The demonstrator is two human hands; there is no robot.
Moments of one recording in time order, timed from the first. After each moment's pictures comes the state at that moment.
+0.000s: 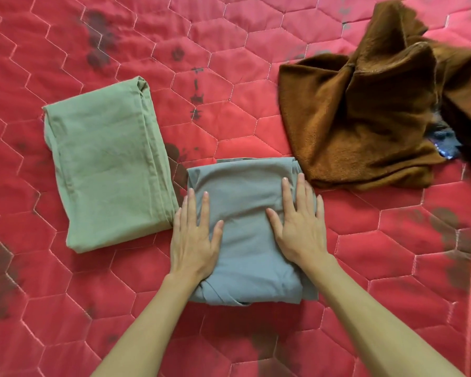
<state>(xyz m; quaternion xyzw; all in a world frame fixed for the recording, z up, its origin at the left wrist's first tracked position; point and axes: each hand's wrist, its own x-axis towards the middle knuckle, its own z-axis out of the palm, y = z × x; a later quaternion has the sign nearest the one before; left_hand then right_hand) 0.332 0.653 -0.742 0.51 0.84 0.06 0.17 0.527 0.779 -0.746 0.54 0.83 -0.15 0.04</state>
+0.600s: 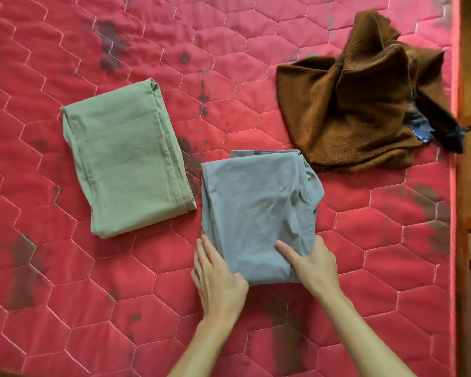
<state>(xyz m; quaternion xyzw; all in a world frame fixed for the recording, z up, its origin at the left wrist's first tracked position) 0.406 0.578 -0.670 0.27 0.89 0.12 0.36 0.562 0.679 -0.685 0.72 0.54 -0.44 0.00</state>
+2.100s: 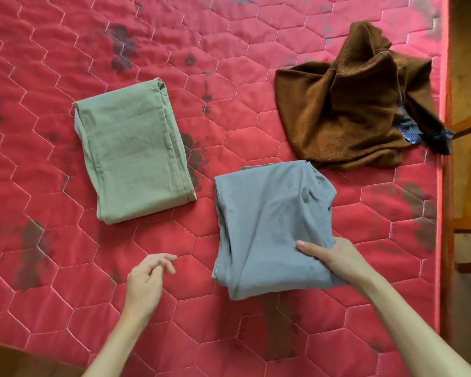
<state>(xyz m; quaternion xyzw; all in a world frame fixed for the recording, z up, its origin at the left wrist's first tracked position) 0.305 0.493 -0.667 0.23 0.84 0.34 0.35 0.611 0.706 -0.624 0.63 0.46 -0.63 0.01</state>
